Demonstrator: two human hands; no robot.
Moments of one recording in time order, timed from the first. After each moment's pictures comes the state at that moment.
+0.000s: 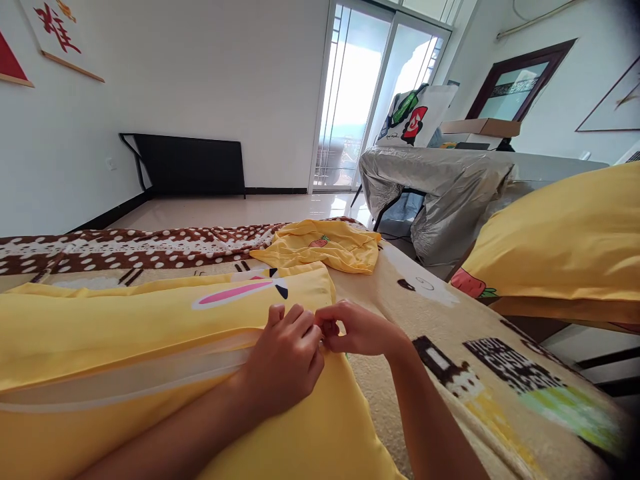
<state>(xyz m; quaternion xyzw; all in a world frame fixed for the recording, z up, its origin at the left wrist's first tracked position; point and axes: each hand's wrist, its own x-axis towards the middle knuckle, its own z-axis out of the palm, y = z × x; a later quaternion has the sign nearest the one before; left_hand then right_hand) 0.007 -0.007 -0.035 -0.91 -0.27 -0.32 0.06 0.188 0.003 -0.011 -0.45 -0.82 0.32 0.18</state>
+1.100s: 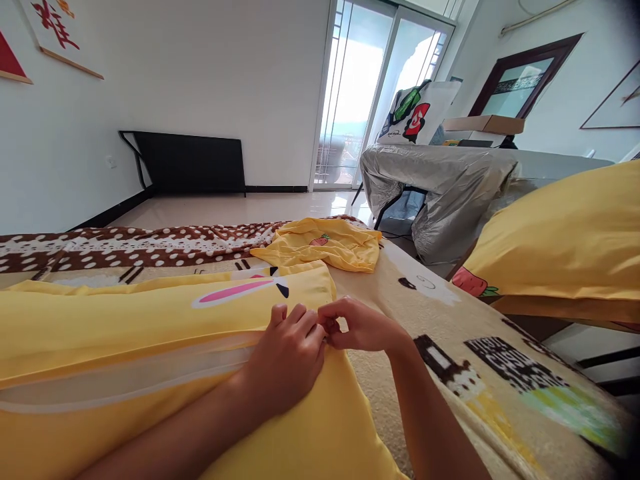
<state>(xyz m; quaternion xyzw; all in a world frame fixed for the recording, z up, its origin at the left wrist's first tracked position) 0.010 -0.008 -0.037 -0.91 -0.28 -0.28 0.10 0.192 0.006 -0.013 -0.45 -0.81 0.34 0.19</state>
